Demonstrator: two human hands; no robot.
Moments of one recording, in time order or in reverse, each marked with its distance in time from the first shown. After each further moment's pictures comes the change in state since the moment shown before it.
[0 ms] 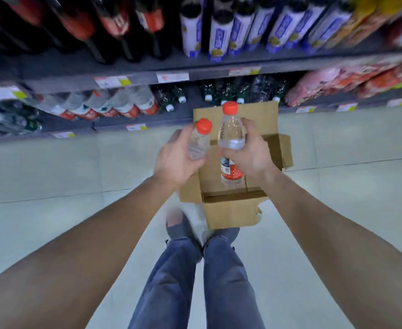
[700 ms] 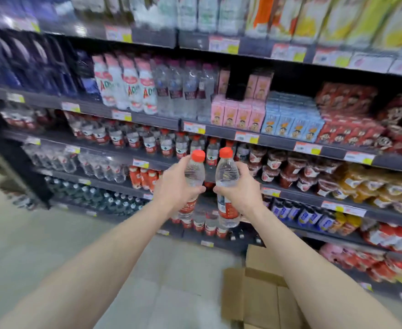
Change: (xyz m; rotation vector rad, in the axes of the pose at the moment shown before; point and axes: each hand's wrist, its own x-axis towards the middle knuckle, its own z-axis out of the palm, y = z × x) left_hand -0.378 0.061 -0.448 0.057 0.684 0.126; right_hand -0.380 -0.418 0.038 -0.040 0.053 -0.619
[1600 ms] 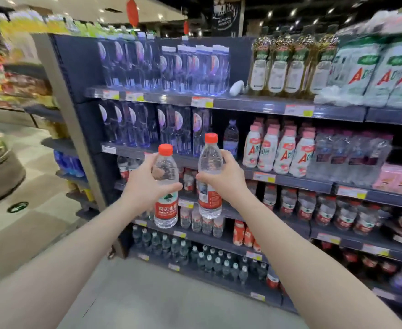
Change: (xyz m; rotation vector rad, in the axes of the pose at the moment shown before) left_hand 0.096 -0.457 -0.498 -0.210 0.185 -0.087; right_hand 0.051 -0.460 0.477 0.188 -0.078 -0.251
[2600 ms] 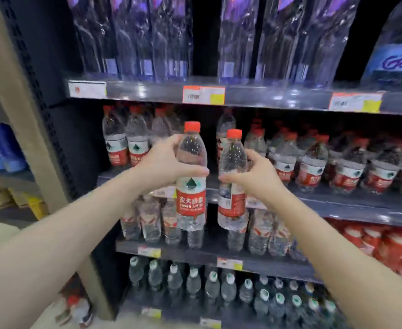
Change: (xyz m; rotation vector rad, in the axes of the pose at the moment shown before) left_hand 0.331 -0.466 0.096 -0.187 -0.358 0.236; right_hand 0.280 0.321 0.399 -0.076 0.149 0.021
